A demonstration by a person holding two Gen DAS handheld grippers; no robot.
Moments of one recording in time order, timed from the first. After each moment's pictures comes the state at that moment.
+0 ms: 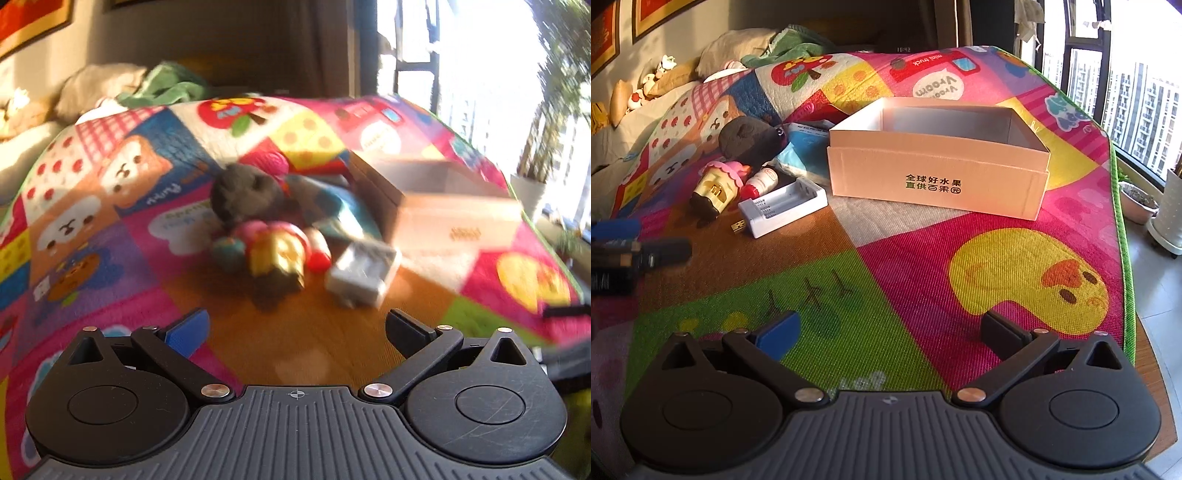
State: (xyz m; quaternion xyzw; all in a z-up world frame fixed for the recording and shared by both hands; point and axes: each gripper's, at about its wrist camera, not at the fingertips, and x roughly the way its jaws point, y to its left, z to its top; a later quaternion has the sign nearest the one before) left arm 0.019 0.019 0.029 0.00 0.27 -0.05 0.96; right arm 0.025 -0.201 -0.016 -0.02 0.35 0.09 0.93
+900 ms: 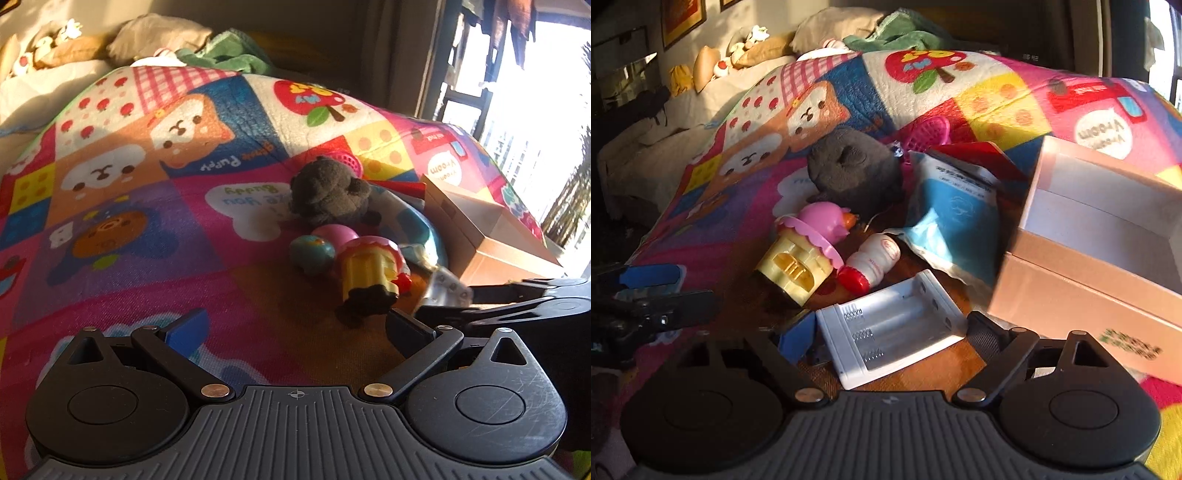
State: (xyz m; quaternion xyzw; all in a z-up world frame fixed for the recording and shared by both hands) left arm 0.034 0.084 0.018 -0.10 0.29 -0.02 0.95; right arm 0.131 -0.107 0.003 -0.06 0.35 0.24 0.90
